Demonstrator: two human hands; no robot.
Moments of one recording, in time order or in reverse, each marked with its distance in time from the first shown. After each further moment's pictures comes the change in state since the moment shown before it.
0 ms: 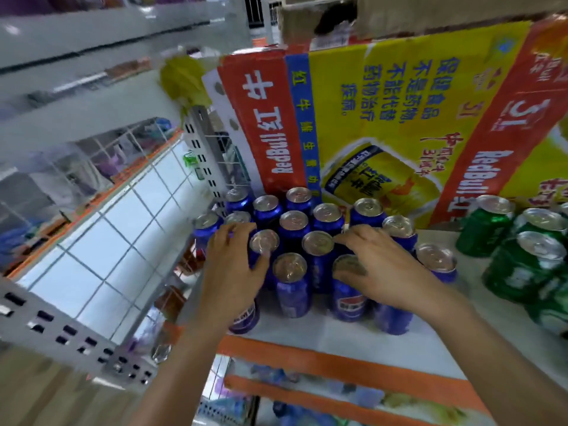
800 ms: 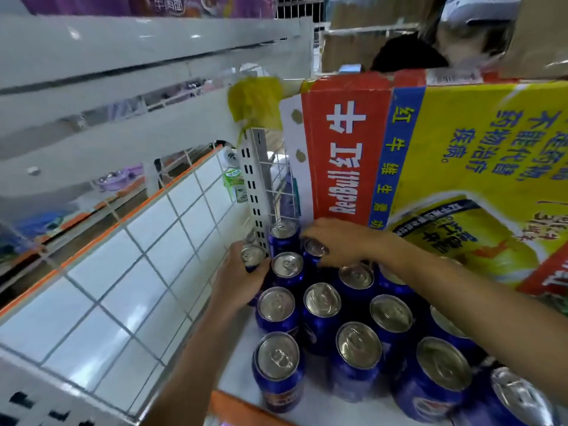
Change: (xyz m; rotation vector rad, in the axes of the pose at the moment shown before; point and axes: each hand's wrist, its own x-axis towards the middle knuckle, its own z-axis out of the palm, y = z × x) left_hand 0.090 -0.102 0.020 -0.419 -0.013 -0.465; right_hand 0.219 -0.044 0.016 -0.229 -0.323 -0.326
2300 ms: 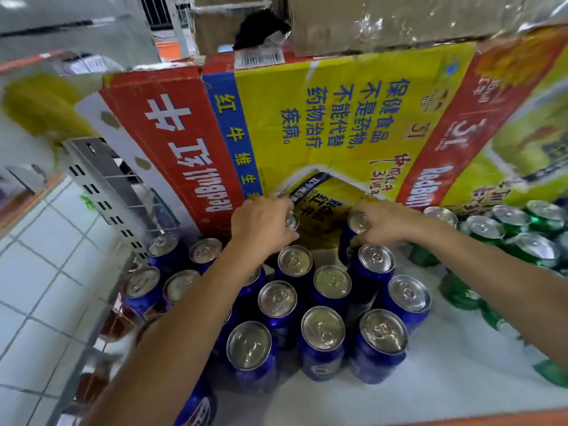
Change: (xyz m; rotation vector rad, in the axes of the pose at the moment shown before) left_hand -0.005 0.172 0.133 0.829 -0.303 0.776; right_hand -0.191 0.121 0.023 0.243 0.047 0.812
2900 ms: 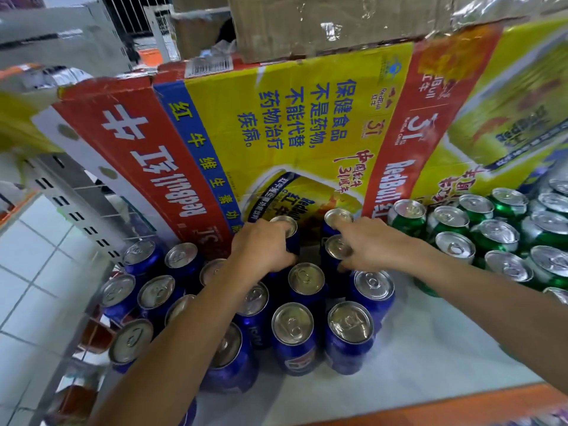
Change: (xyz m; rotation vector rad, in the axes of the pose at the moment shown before) left_hand -0.015 0.043 0.007 -0.013 -0.256 0.037; right_hand -0.056 -0.007 0.012 -0.042 0.013 -0.067
